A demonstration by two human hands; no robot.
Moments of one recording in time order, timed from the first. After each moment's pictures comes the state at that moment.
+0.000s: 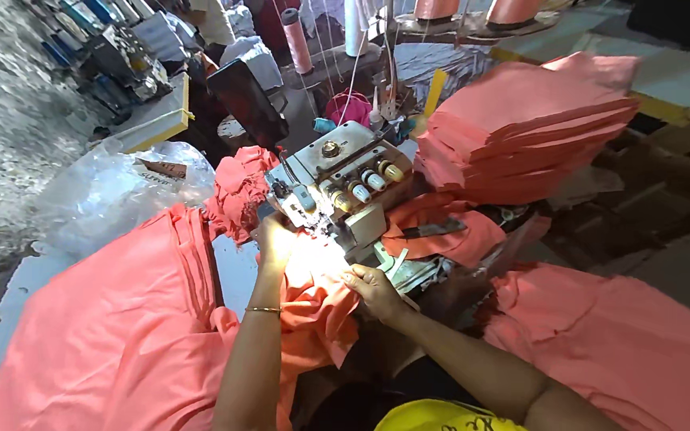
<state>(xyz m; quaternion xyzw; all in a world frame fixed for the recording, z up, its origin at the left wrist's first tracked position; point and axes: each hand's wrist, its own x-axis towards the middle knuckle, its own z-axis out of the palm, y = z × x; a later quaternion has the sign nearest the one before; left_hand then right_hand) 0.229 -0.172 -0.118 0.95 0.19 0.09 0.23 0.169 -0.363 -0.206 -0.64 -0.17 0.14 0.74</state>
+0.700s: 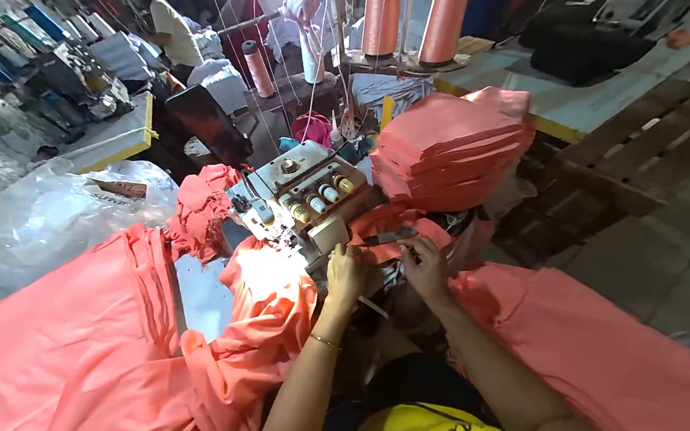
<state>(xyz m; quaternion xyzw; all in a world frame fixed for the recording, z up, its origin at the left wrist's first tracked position) 0.209 -0.327 -0.197 0.96 0.00 -0.04 0.27 0.201 -0.491 -0.236 -0.82 -0.08 -0.29 0.48</state>
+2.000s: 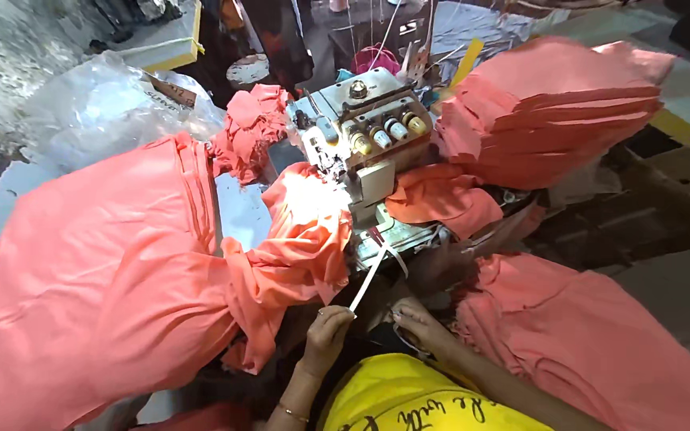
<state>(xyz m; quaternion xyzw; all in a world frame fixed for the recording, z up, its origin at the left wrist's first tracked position) -0.011 -0.241 -0.313 0.83 -0.16 0.33 0.42 0.060 -0.481 -0.279 -0.66 -0.10 0.39 0.64</state>
